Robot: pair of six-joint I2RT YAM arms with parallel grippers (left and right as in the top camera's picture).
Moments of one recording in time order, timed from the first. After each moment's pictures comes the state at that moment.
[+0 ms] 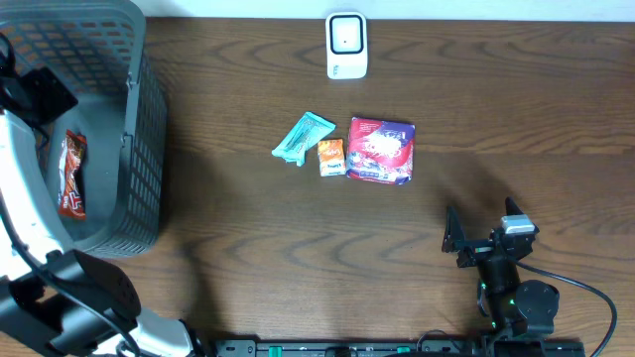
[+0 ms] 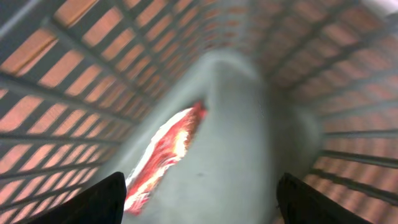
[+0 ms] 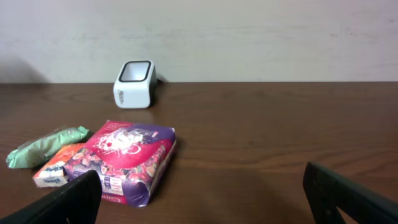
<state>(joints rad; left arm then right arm) 0.51 1.76 1.76 -0.99 -0.10 -0.20 -0.01 0.01 0.01 -0.06 -0.14 0.04</state>
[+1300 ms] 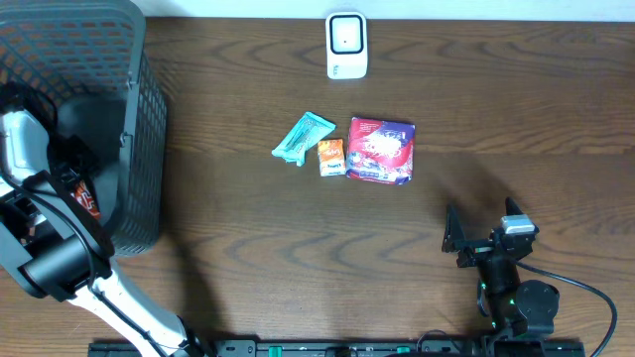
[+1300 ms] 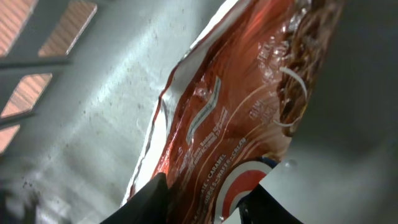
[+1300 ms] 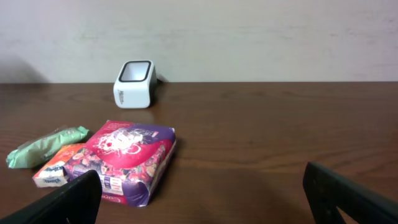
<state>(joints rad) 0.59 2.09 1.65 -1.07 -0.10 -0.22 -0.01 0.01 0.01 -0.06 -0.14 0.04</state>
